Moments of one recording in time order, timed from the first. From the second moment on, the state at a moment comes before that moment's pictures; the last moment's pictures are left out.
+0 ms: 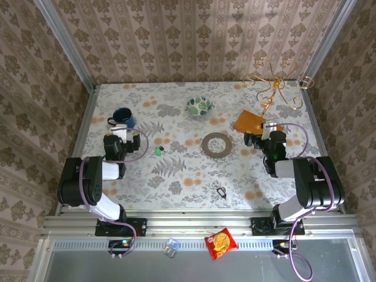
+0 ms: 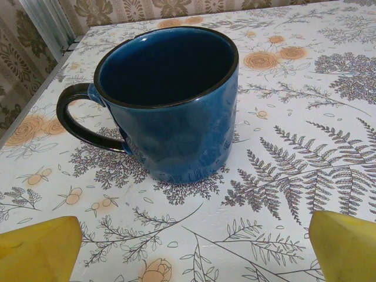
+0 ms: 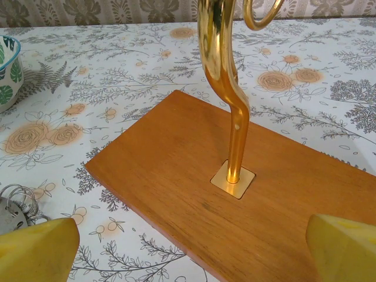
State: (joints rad) left arm -0.02 1.56 0.37 0.82 -0.02 0.09; right arm -0.01 1.53 0.39 0.75 -0.03 0.02
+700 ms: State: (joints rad) left arm -0.02 1.56 0.37 0.82 -0.02 0.09; right arm -0.01 1.53 0.39 0.75 -0.03 0.02
